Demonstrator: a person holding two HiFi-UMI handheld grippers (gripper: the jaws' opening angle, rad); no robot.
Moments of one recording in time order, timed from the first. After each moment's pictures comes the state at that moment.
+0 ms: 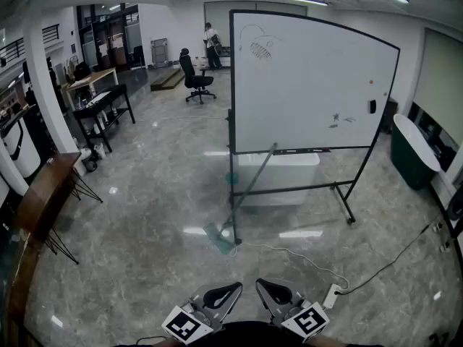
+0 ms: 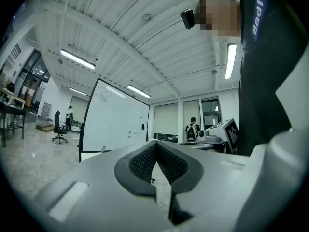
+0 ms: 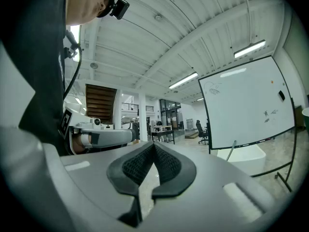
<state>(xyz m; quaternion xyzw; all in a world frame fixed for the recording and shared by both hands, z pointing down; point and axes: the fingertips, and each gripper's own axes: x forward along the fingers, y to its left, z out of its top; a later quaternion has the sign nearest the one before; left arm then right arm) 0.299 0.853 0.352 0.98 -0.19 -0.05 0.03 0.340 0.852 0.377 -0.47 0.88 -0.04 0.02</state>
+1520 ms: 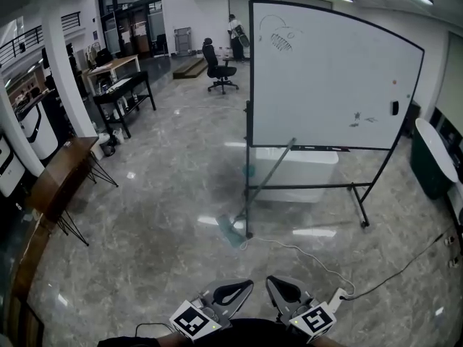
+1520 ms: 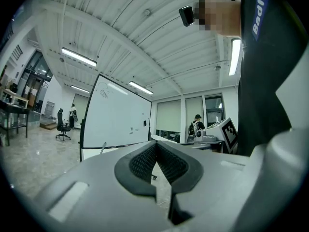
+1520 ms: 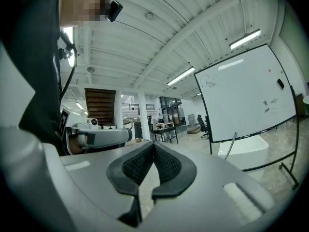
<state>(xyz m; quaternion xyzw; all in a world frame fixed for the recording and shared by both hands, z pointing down) 0.332 0.852 0.369 0.98 -0.21 -0.03 0.04 0.374 0.844 0.394 -0.46 0.89 -0.08 0.03</state>
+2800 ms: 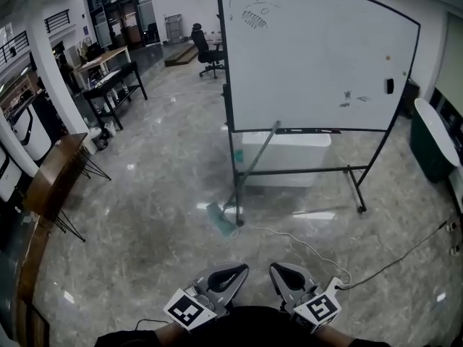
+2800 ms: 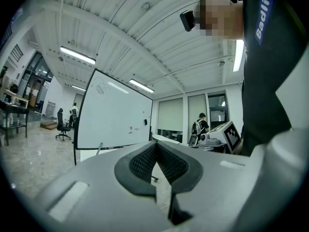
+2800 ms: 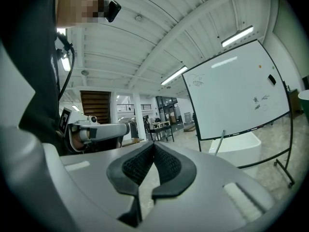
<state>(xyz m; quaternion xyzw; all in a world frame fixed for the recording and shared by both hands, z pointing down) 0.427 0.812 0.373 0.98 -0.22 -0.02 0.04 0.486 0.814 0.417 -0.47 0.88 -0.10 0.03</state>
